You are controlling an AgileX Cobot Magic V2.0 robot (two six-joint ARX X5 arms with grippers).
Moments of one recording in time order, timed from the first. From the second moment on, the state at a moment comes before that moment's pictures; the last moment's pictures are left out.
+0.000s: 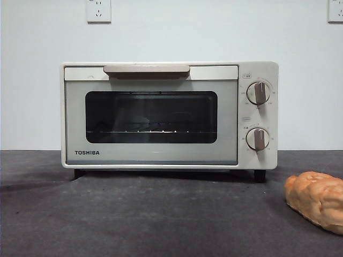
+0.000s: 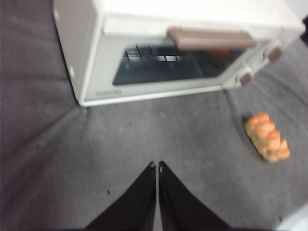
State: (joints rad) left arm -0.01 0.69 0.87 -0.86 0.55 -0.01; right arm 0.05 0.75 0.96 -1.02 -0.32 -0.03
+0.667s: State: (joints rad) left arm -0.02 0.69 0.87 -0.86 0.55 0.01; right arm 0.07 0.76 0.96 -1.02 -0.32 -0.05
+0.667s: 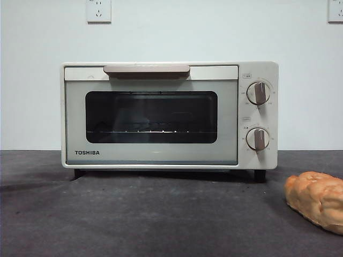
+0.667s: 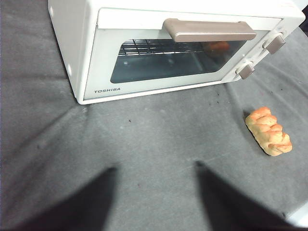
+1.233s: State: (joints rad) left arm -0.02 0.69 0.87 -0.86 0.55 0.01; right arm 0.23 0.88 0.90 -0.94 -0.34 0.08
